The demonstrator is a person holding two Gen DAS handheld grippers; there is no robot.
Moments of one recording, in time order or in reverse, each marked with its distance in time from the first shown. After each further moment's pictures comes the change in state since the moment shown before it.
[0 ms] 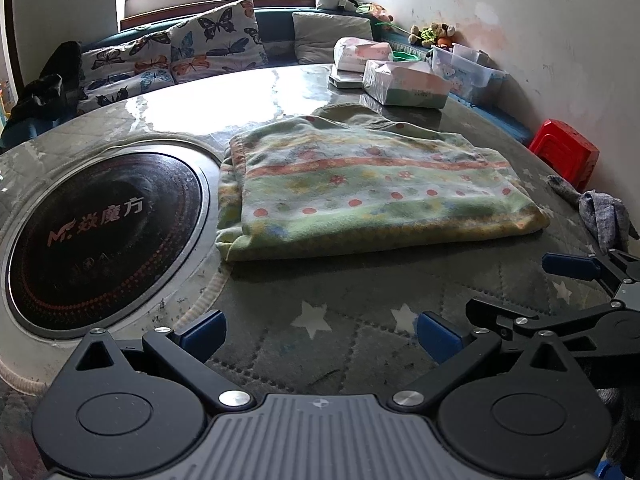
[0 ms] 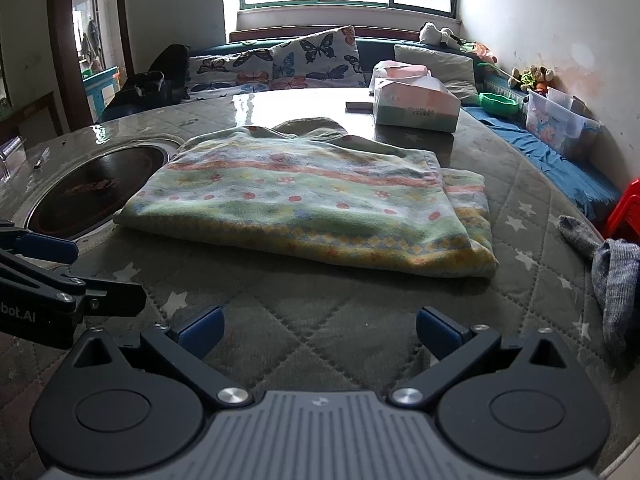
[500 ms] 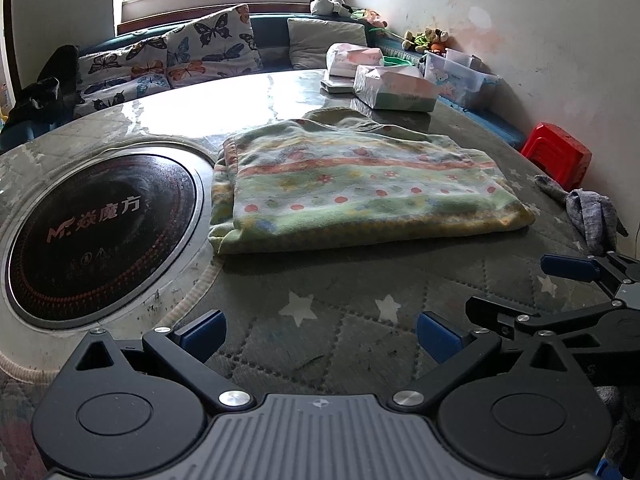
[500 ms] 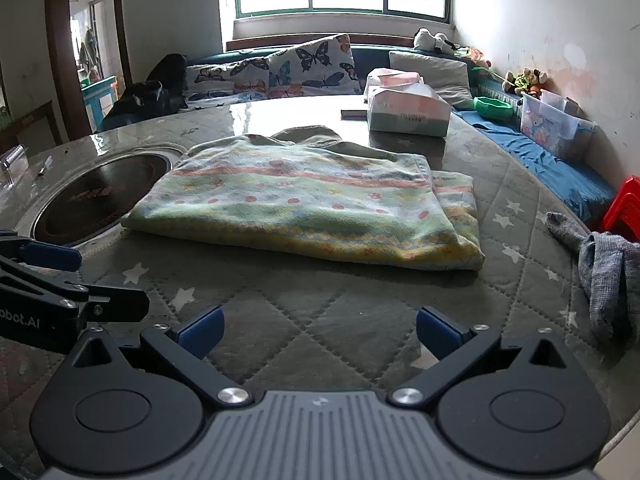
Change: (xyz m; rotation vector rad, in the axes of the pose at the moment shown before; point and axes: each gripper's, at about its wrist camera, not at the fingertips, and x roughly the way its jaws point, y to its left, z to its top) left arm -0.011 -0.005 -0.008 0.000 -0.023 -0.013; right arm -0.017 0.000 -0.006 0.013 -0.028 -0.005
